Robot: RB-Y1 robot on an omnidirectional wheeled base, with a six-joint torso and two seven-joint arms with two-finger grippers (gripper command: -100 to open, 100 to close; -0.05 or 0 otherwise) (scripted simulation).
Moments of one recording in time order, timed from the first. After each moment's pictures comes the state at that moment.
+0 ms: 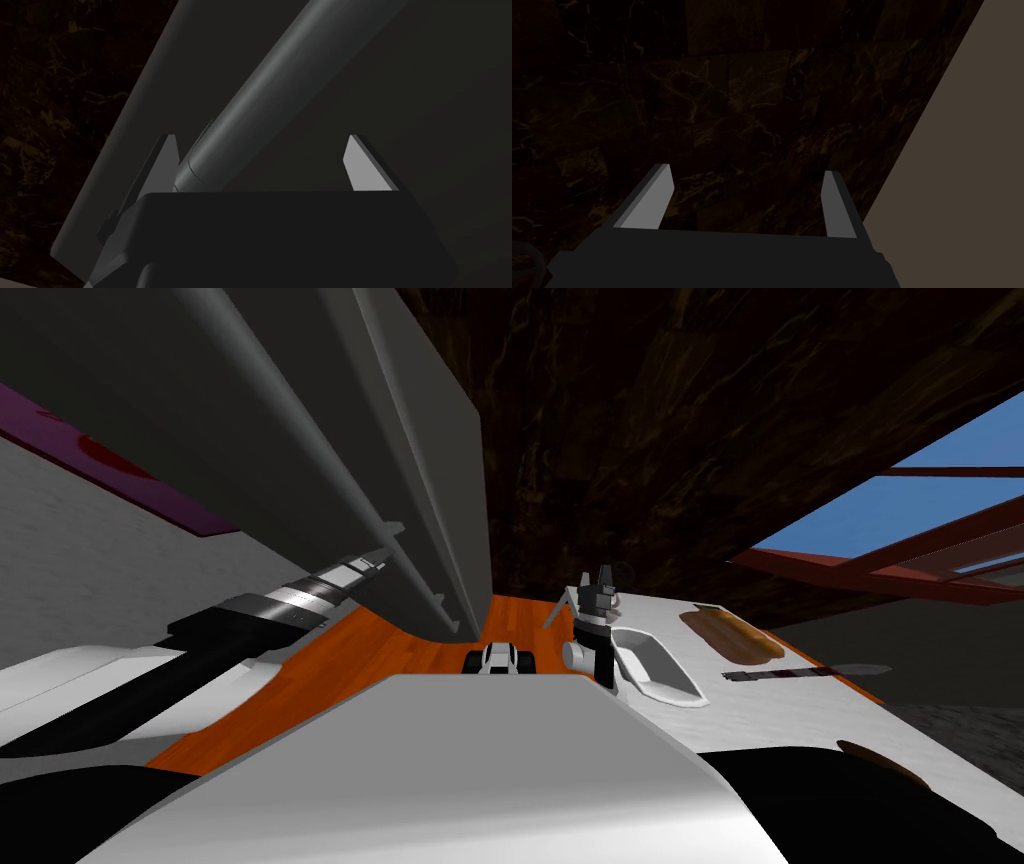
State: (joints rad) left arm 0.89 0.95 0.57 -2.57 -0.06 0.15 0.26; right arm 0.48 0.02 -0.03 -2.25 -0.03 -0.44 0.05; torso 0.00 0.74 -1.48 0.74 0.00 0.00
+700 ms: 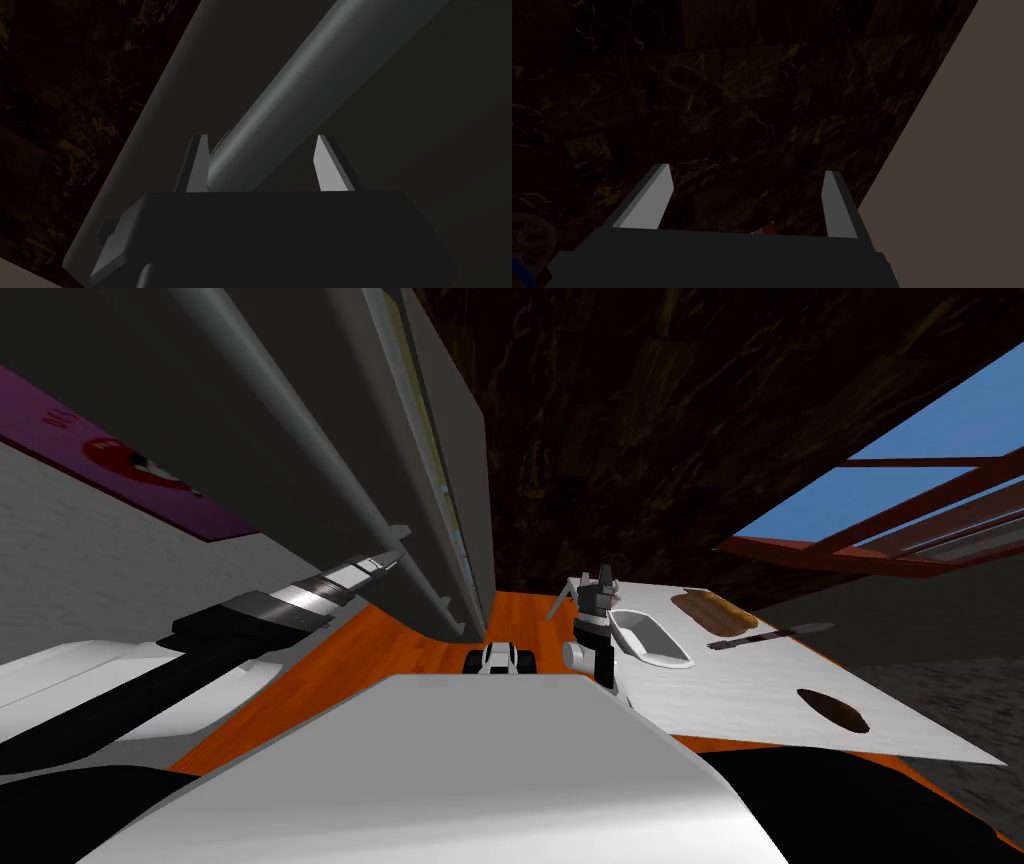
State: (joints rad) left arm 0.90 1.00 0.57 -2.61 -0.06 0.09 0.28; right arm 0.48 0.02 -0.03 -2.25 -0.03 -0.44 0.05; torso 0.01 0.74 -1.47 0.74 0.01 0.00
